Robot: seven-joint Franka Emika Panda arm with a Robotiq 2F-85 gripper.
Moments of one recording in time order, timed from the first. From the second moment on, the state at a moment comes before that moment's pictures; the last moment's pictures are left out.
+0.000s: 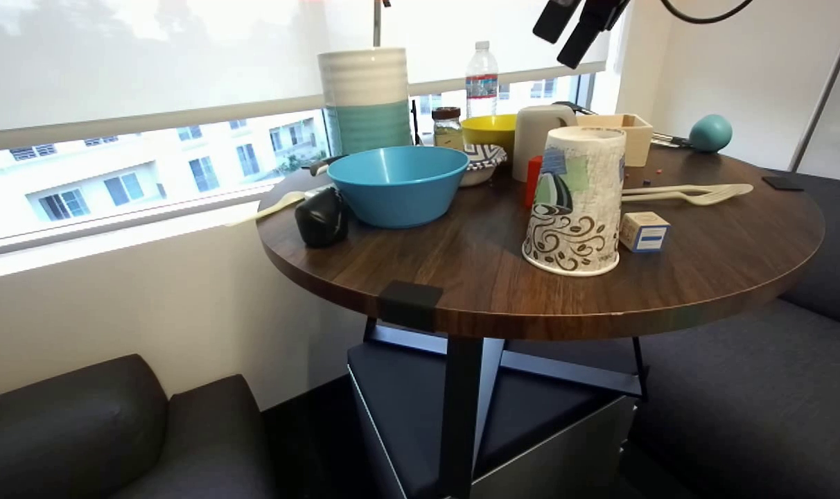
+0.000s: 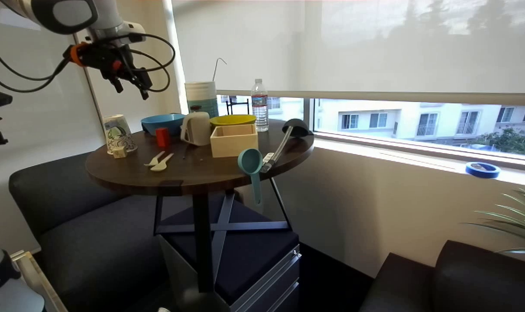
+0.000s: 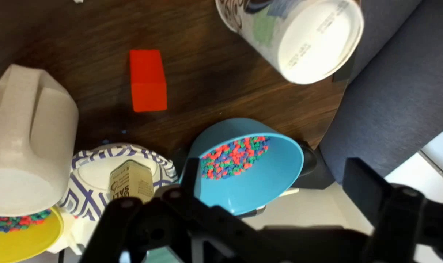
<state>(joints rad) 0.27 -0.58 -0.01 -2.49 0.36 2.31 -0.27</state>
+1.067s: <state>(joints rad) 0.25 -0.44 0.14 -2.40 0.16 2.09 -0.14</state>
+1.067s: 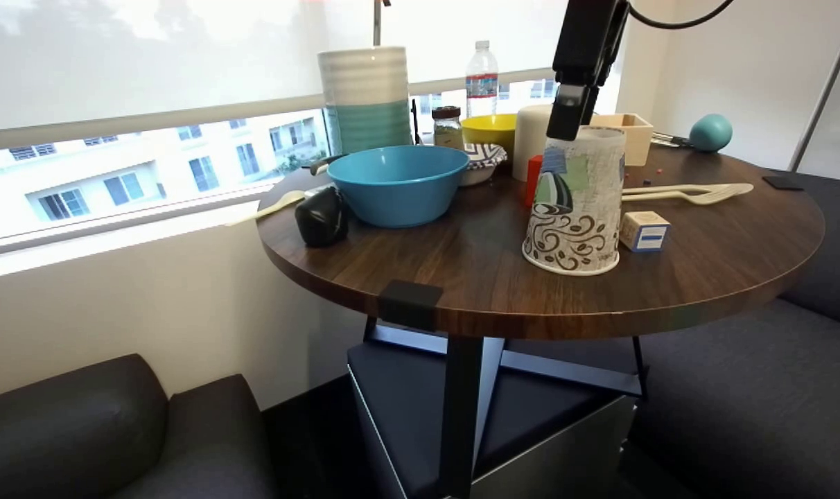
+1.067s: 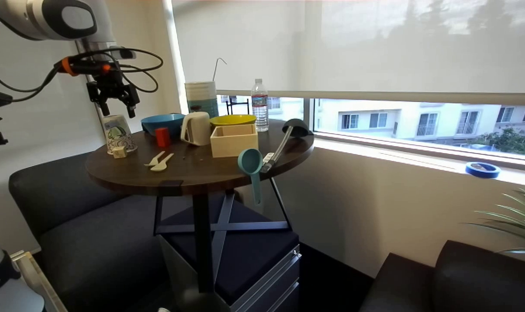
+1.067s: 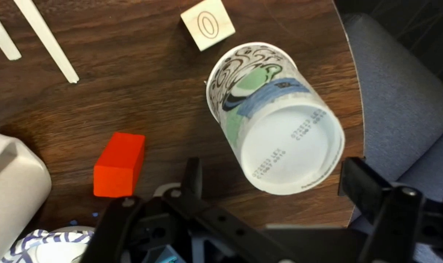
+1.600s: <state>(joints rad) 0.25 -0.38 0.16 -2.35 0.15 2.07 -0.11</state>
